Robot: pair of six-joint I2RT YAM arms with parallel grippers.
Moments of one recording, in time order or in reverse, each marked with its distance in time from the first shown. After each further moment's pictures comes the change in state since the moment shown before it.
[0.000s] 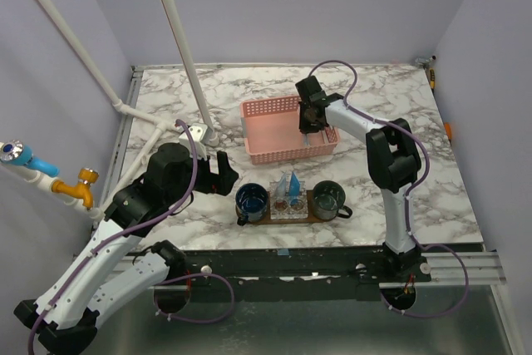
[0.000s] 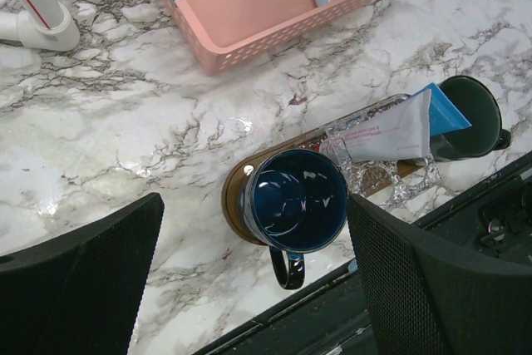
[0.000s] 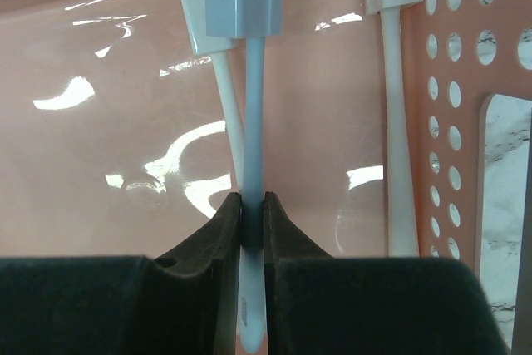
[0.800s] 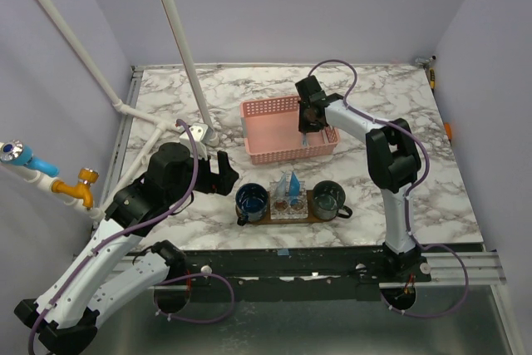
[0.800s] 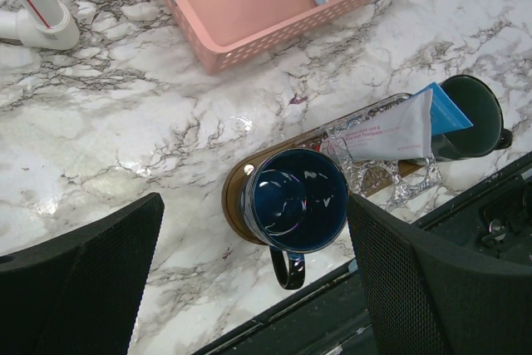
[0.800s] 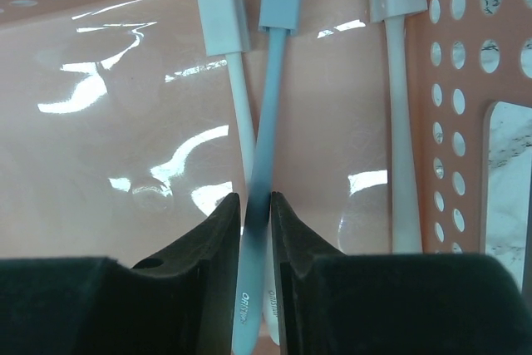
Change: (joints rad) left arm 0.000 0.007 0.000 0.000 0.000 0.000; right arm 0.005 0.000 0.000 0.017 0.000 0.000
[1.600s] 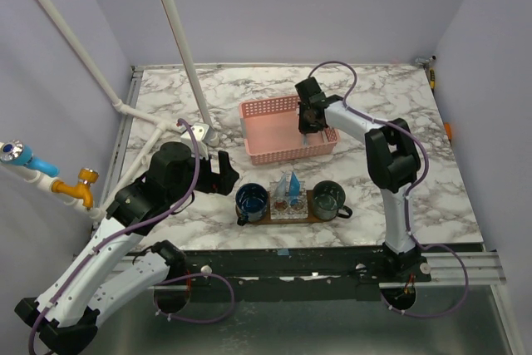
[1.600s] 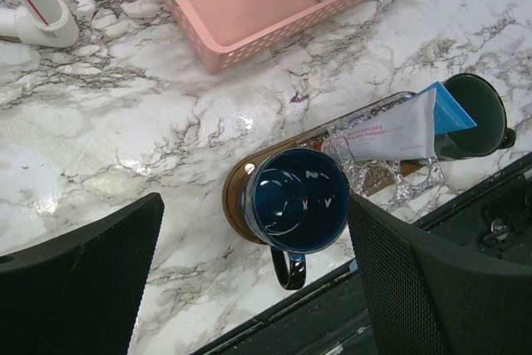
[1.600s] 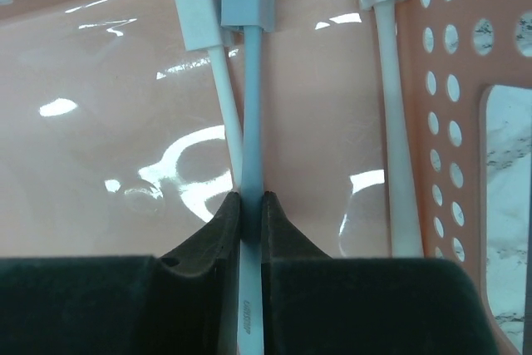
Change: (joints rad) left arm 0.000 0.009 0.000 0.000 0.000 0.001; right arm 0.002 0.011 -0.006 0.015 0.003 0.005
